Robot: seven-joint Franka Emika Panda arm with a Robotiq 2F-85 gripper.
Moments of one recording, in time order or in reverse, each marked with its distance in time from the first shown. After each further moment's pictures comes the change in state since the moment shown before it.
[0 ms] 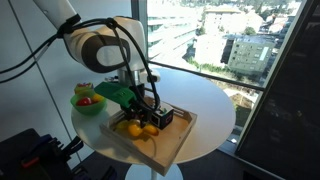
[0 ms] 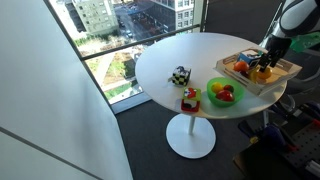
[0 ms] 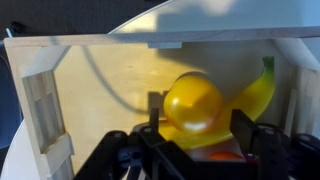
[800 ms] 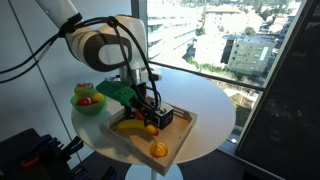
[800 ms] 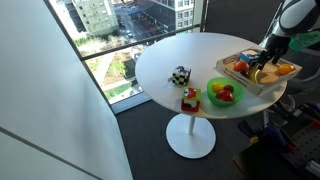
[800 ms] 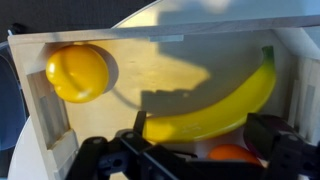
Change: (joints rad) arm 0.000 0.002 -0.002 0.014 0.001 -0.002 0.024
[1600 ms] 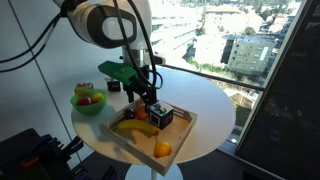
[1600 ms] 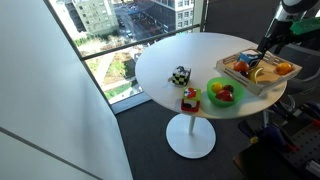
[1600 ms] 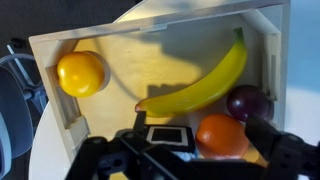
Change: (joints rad) arm 0.003 -0.088 0.008 0.077 0.042 -0.188 0.058
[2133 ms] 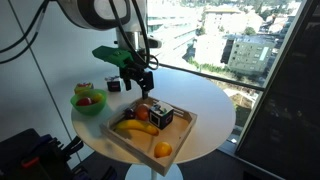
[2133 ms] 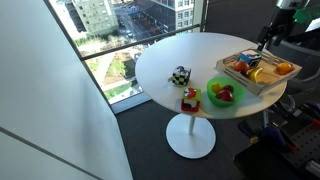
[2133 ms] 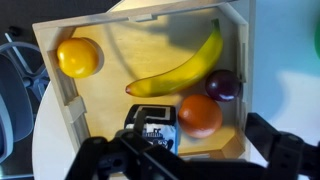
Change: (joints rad) arm 0.022 -0.104 0.018 0.003 0.000 -0.063 0.025
